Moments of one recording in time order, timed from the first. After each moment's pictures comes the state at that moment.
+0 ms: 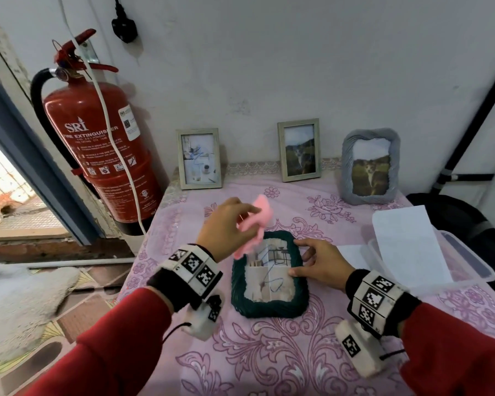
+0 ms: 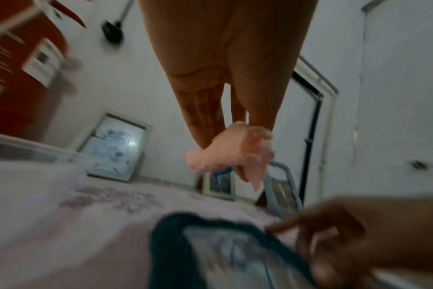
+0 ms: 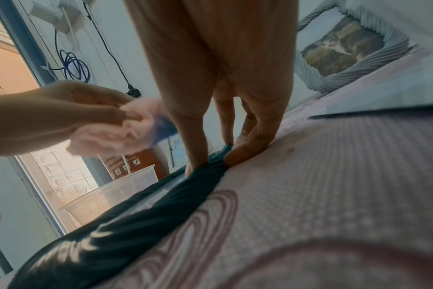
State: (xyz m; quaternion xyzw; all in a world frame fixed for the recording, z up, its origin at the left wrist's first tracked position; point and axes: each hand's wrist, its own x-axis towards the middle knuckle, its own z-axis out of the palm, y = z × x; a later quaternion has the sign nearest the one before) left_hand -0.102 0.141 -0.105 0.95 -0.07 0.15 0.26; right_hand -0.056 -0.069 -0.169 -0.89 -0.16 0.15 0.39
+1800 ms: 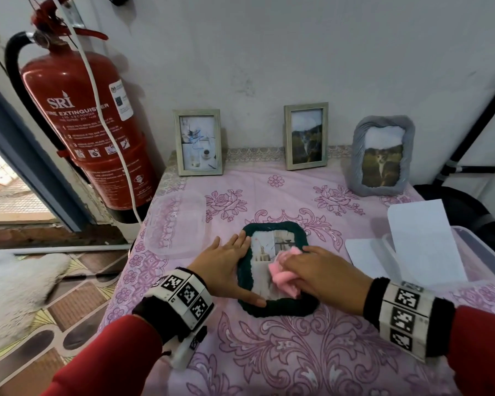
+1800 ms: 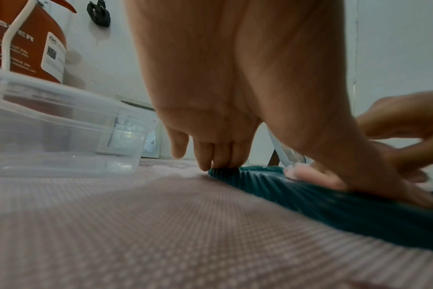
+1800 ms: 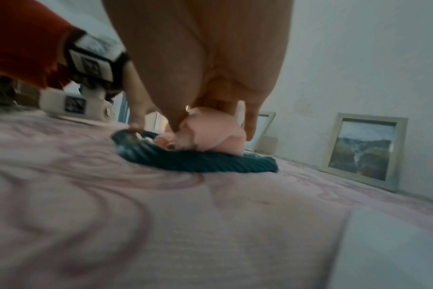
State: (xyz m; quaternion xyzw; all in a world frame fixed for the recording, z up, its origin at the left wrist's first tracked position) left_hand -0.127 0.169 -0.164 0.98 -0.11 -0.15 0.09; right_hand -0.087 -0.062 -0.152 -0.86 -0.50 0.05 0.07
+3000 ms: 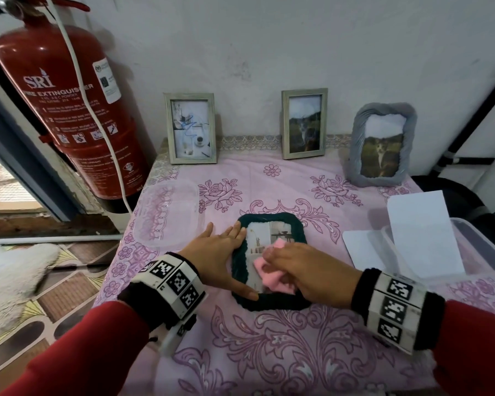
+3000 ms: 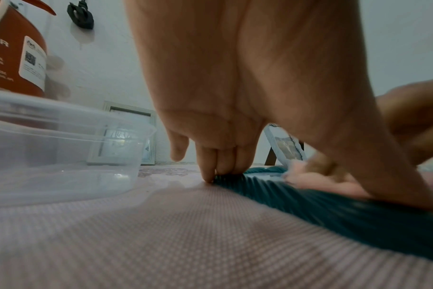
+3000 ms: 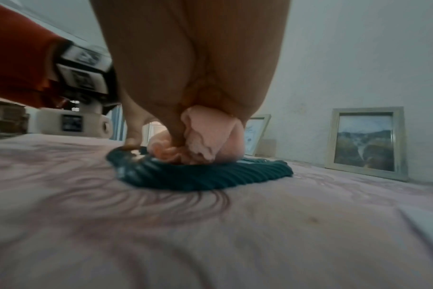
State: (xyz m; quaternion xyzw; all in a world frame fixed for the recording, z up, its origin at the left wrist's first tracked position) left_hand -0.121 0.168 -0.154 0.97 -0.12 -0.18 0.04; right_hand -0.086 -0.050 -0.163 -0.85 -0.52 0.10 0.08
